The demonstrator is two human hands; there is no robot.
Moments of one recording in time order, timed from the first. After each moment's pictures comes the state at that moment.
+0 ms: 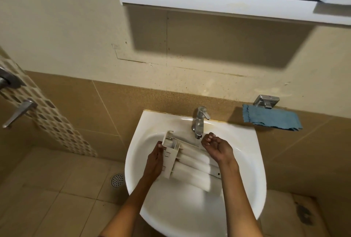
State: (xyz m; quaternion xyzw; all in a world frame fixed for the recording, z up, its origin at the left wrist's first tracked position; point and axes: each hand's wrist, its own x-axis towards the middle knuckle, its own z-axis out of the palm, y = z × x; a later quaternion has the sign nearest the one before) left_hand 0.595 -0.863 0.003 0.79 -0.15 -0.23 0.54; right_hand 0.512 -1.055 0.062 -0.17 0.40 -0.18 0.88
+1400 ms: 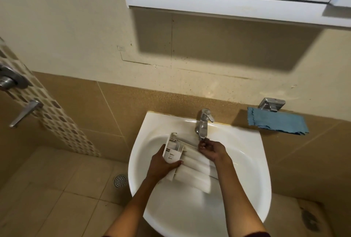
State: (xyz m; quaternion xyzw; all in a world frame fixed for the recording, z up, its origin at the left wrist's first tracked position) left_hand 0.602 -0.863 0.005 0.82 -0.20 -0.23 0.49; right_hand 0.528 -1.053 0.030 -0.16 0.51 -0.13 0.84
